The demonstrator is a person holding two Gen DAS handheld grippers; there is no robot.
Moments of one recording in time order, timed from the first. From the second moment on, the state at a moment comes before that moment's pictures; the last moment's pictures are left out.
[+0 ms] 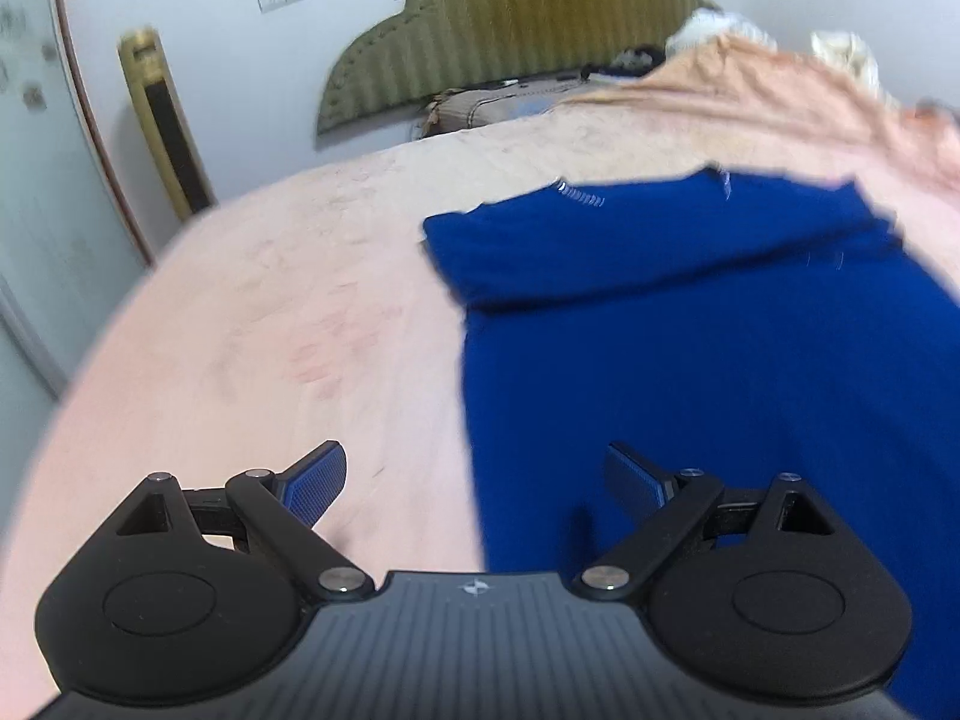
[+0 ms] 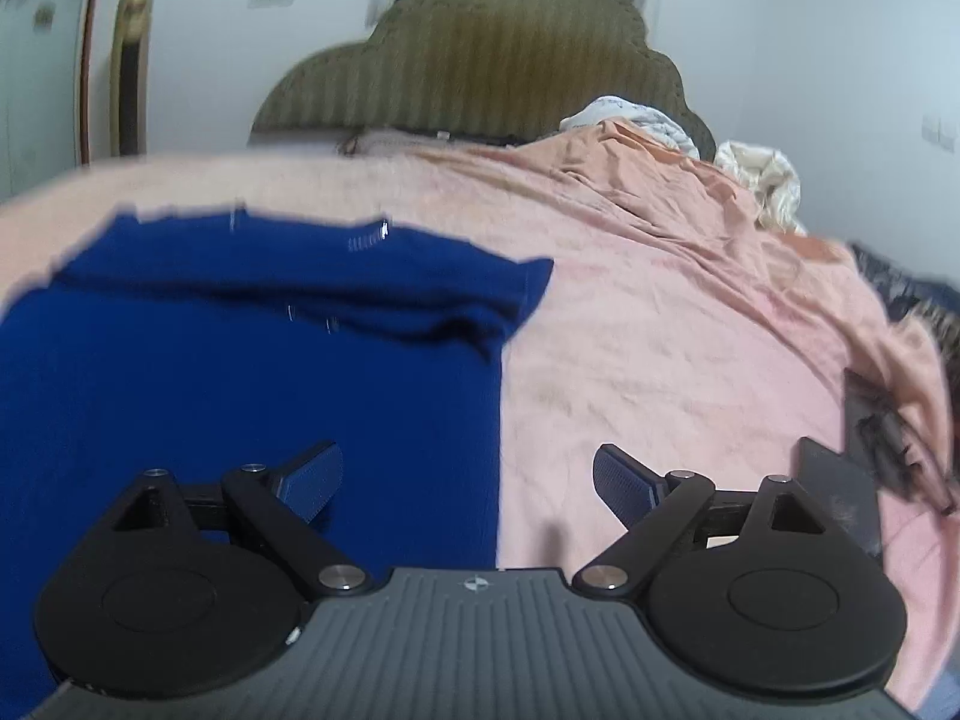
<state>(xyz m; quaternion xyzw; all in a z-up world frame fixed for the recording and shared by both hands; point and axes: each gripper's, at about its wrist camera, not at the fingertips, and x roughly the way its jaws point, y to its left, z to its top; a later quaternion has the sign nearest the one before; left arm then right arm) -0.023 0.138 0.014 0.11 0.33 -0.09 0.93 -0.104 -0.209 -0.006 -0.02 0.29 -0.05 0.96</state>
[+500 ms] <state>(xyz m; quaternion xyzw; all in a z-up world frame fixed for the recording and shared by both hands) 0.029 0.159 -0.023 0.01 0.41 -0.15 0.90 -0.092 -0.233 -0.024 0.12 0.36 -0.01 0.93</state>
